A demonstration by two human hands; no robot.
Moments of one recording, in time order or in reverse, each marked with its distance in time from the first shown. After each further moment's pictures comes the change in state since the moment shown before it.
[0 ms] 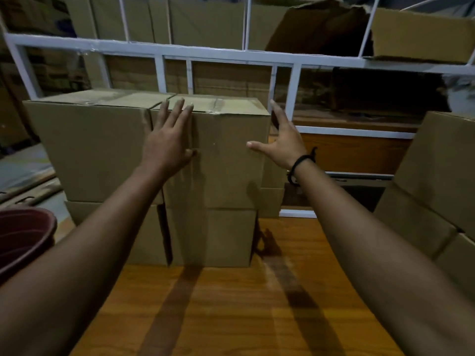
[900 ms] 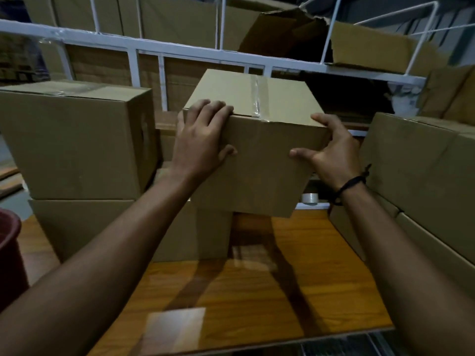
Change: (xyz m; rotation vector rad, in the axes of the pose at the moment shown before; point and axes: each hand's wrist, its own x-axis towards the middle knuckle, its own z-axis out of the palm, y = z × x) left_hand -0.026 0.109 -0.055 -0.342 0.188 0.199; right_hand -0.112 0.003 -0.107 0.032 0.335 0.032
